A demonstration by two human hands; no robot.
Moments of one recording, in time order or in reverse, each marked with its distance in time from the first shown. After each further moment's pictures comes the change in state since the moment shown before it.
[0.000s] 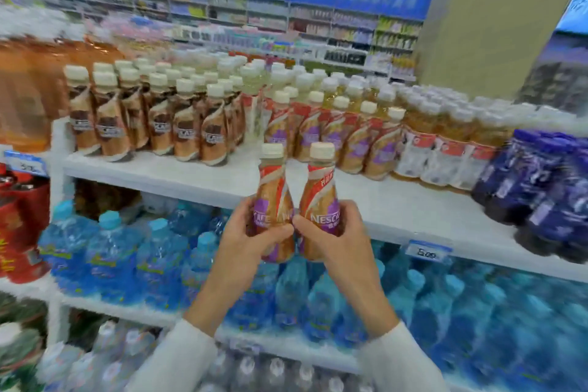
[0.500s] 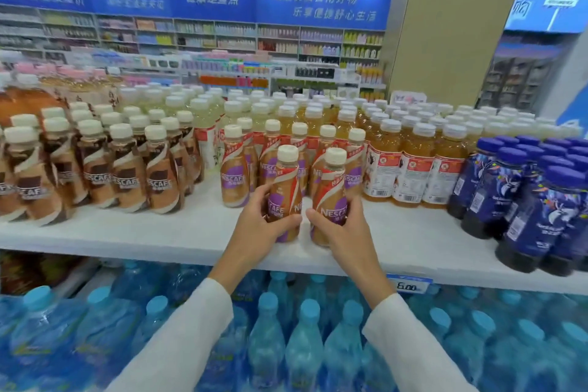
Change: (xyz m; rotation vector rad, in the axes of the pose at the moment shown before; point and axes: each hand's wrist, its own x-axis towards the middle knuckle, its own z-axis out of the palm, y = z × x) left_hand 0.125 -0.006 0.076 0.374 -0.164 0.084; right_hand 0.108 0.016 -0.061 -0.063 0.135 -0.057
